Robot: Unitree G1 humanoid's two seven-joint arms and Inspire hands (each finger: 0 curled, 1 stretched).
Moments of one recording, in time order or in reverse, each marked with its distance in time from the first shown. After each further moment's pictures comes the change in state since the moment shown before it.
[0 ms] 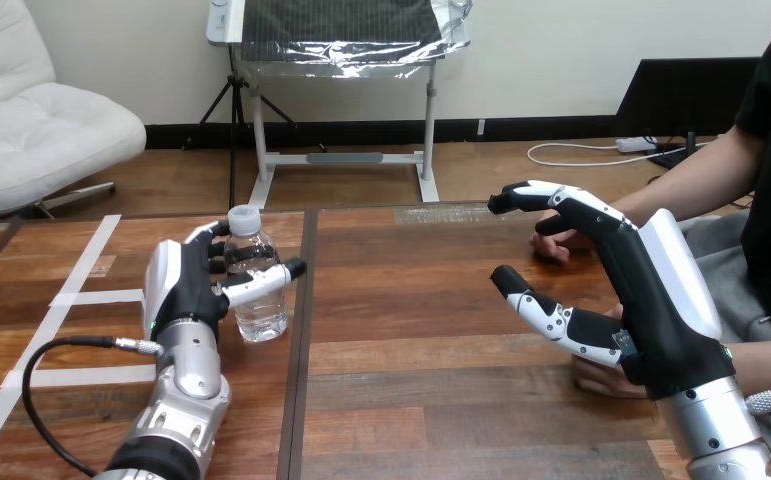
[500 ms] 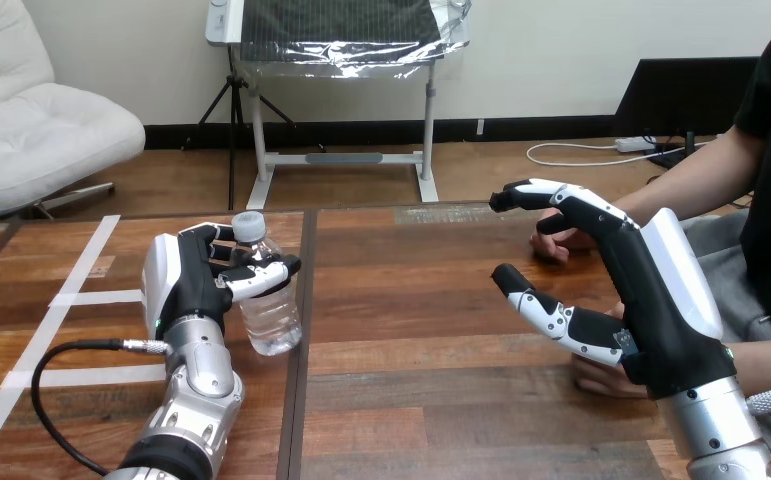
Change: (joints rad) left arm -0.011 -0.023 0.003 0.012 -0.014 -0.012 0.060; right arm 0.000 0.000 0.000 0.000 -0.001 -0.003 -0.008
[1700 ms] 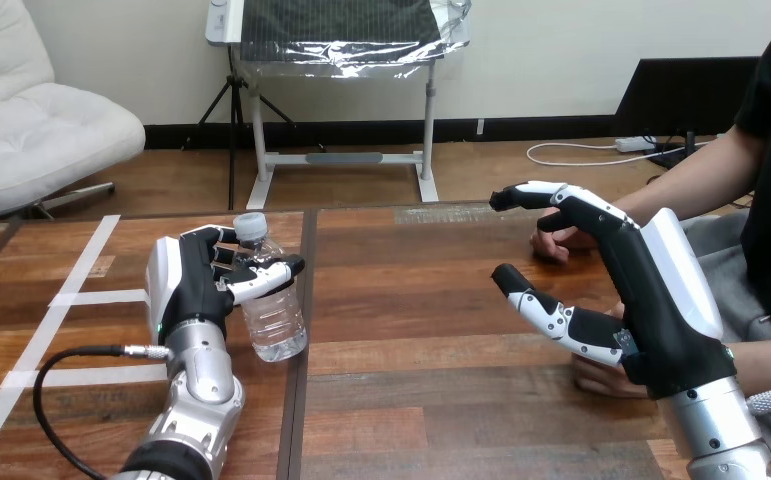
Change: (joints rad) left arm 0.012 -0.001 -0.001 0.033 -0.021 -0.083 -0.003; right arm 0.000 -0.001 0.000 0.000 0.000 0.000 0.000
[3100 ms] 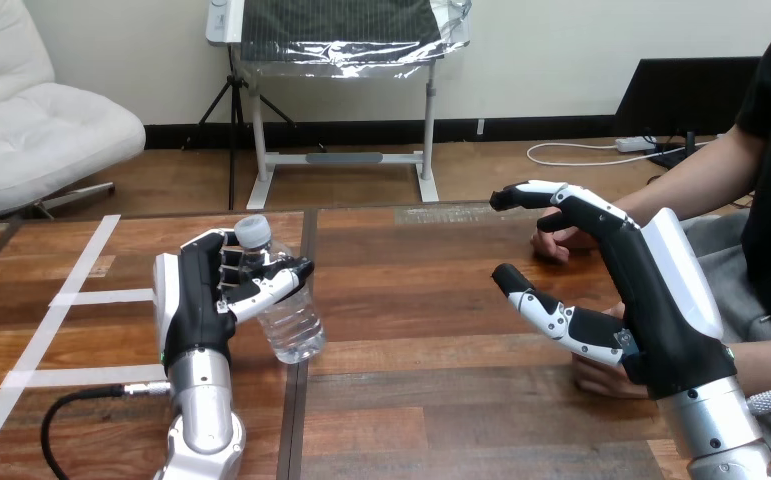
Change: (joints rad) left arm 0.213 -0.039 0.014 -0.267 -0.052 -0.136 -0.047; right arm 0.000 0.000 0.000 0.000 0.008 0.000 0.005
